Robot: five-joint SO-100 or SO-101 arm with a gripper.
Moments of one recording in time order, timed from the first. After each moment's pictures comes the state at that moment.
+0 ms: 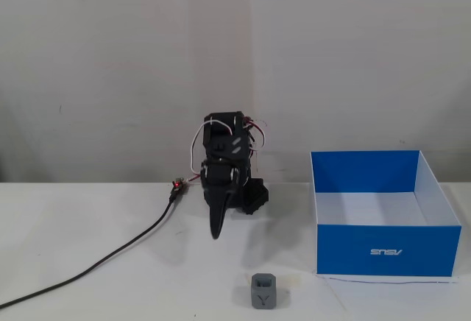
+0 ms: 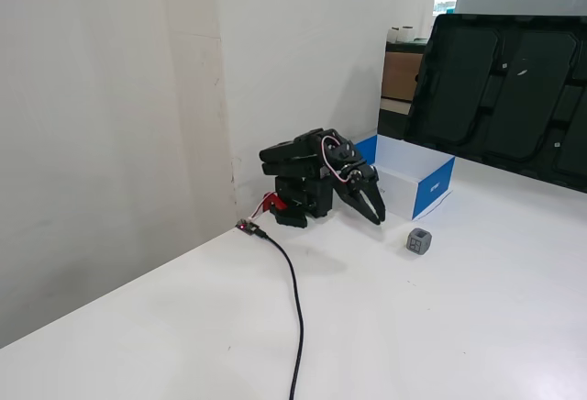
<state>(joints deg) -6.3 186.3 164.3 65.3 9.4</state>
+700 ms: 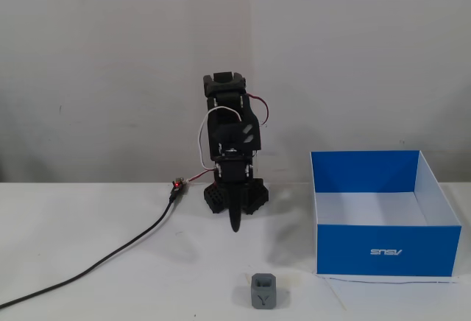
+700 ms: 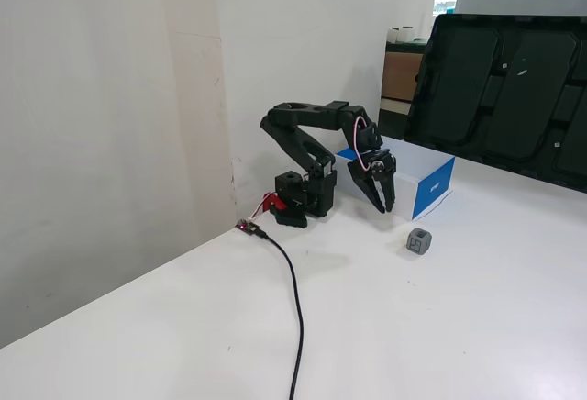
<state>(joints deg) -15.3 138.4 135.9 69.4 16.7</state>
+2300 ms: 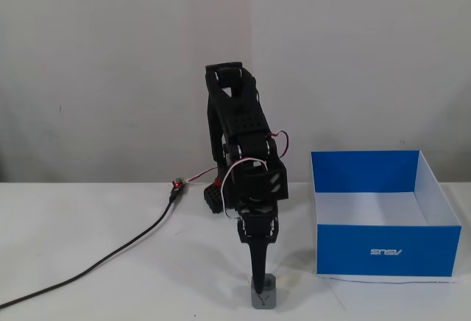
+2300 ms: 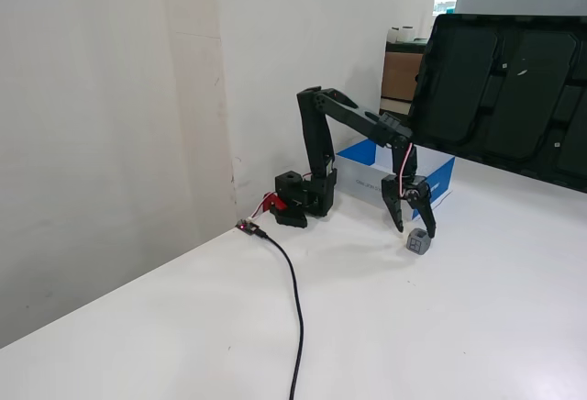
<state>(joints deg) -22.1 92.6 117.4 58.7 26.4</state>
